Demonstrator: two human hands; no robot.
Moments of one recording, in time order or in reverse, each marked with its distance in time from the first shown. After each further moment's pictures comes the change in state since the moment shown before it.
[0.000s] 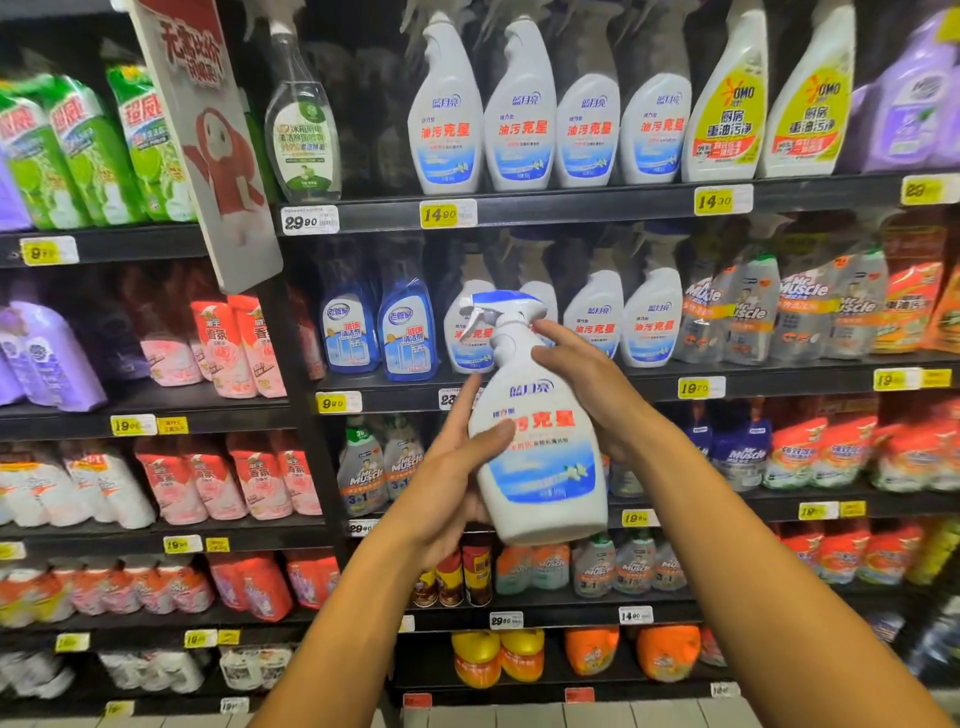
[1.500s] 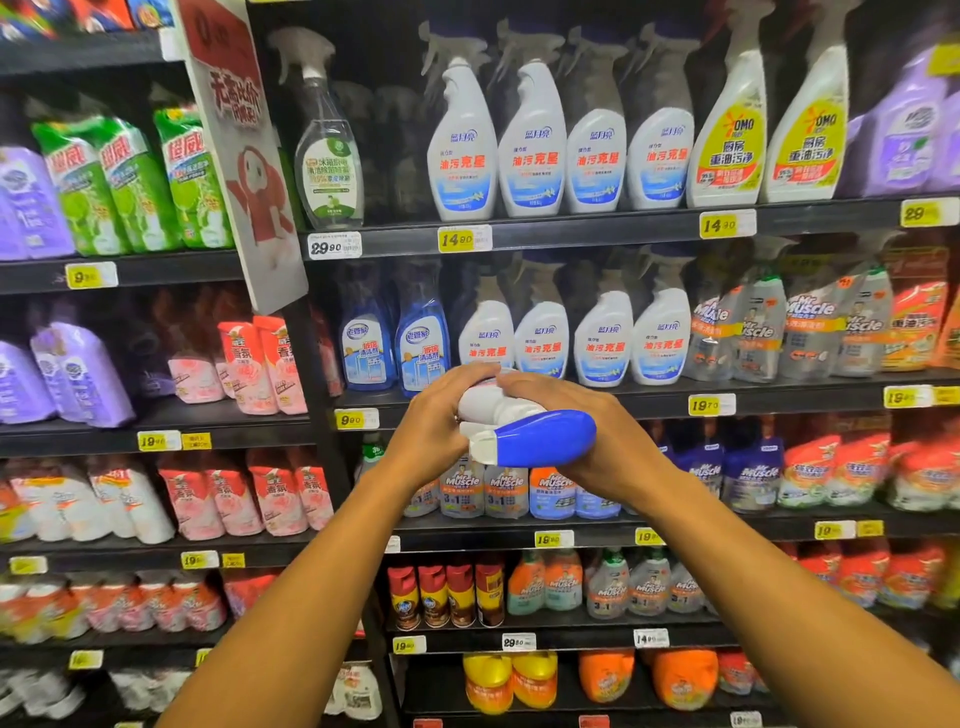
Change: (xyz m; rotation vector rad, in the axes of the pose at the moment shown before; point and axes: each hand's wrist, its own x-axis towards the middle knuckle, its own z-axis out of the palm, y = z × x) left_hand 0.050 0.026 -0.059 1.051 0.125 0.503; right_hand -0.028 0.016 0.005 -0.968 -0.165 -0.887
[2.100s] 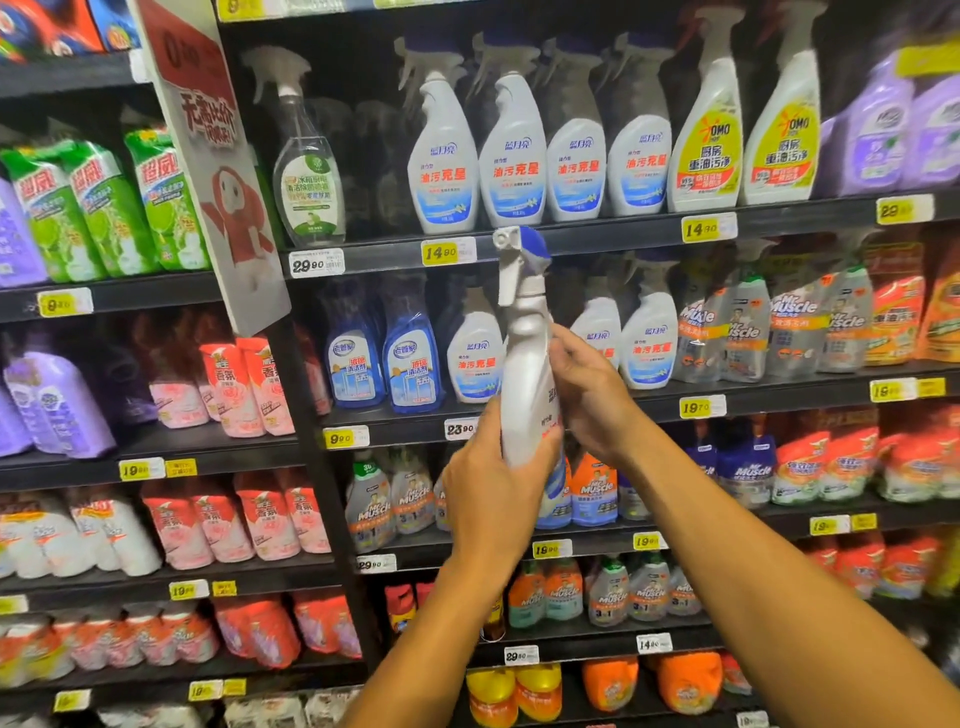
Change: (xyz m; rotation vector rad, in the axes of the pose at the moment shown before) left_hand -0.031 0.077 0.060 0.019 0.393 -0.178; right_hand 0.039 0.028 -0.001 1.159 0.248 0.515
